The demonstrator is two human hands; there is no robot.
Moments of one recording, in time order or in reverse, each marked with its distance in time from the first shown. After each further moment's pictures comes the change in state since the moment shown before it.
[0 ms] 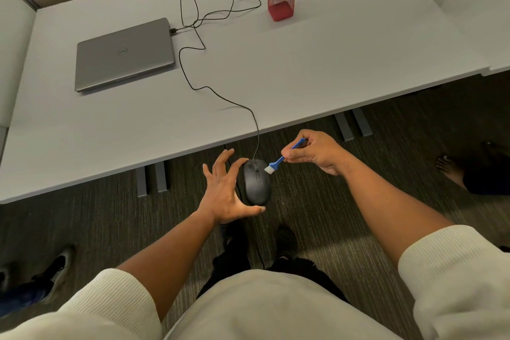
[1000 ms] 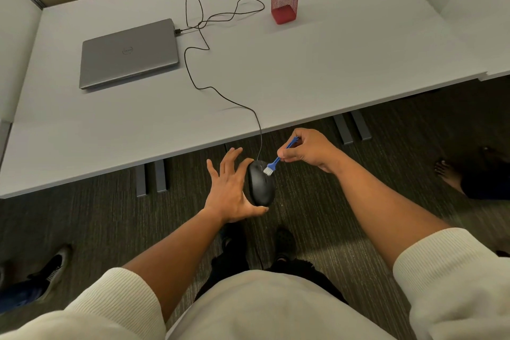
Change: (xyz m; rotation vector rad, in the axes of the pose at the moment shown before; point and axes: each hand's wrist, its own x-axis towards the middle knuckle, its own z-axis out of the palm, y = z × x) left_hand -0.002 0.015 -0.002 0.200 -0.034 0.015; right_hand -0.002 -0.013 0.023 -0.259 0.081 -0.004
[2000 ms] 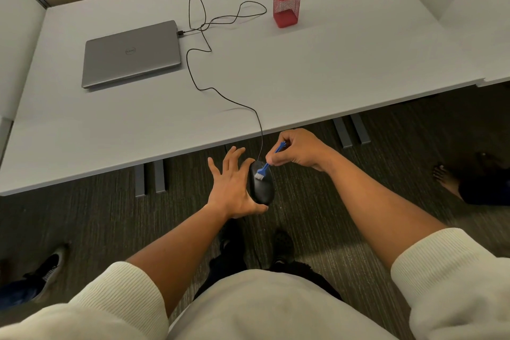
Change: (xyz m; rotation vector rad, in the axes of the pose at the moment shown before) left_hand 0.010 0.009 -0.007 0.101 -0.116 -0.073; right_hand -0.003 -0.020 0.010 -0.153 -0.140 -0.097
